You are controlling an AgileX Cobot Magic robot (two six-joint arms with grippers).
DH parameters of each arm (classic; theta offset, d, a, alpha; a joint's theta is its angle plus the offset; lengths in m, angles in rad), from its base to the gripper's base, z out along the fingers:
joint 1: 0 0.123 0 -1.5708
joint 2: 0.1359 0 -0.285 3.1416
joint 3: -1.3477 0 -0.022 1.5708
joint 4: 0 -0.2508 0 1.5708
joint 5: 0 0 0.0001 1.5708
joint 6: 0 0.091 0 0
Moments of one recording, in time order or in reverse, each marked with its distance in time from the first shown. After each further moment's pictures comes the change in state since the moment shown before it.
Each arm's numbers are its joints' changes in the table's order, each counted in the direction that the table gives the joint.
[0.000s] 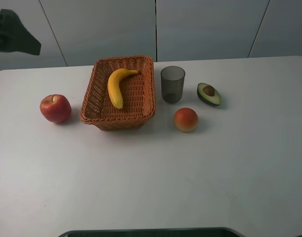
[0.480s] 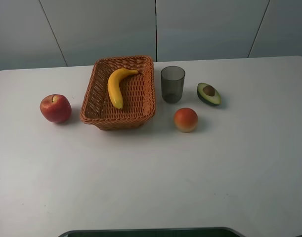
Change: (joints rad) left arm 0.000 -0.497 -0.133 -0.057 0.235 -0.014; right arm 0.000 0.000 0.000 0.000 0.000 0.000
